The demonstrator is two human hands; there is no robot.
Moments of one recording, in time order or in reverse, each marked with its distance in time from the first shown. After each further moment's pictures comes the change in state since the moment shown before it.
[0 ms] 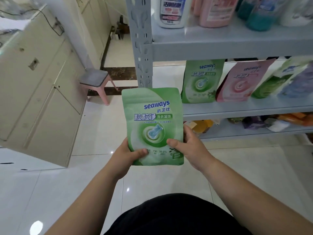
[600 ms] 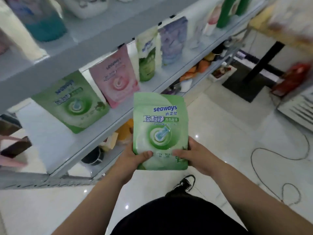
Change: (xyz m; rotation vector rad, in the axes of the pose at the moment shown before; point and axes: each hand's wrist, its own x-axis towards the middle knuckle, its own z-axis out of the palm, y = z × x) left_hand 0.132 -0.029 0.295 0.279 -0.463 -0.251; right_hand -0.148 0.043 -0.255 0.360 0.520 0.286
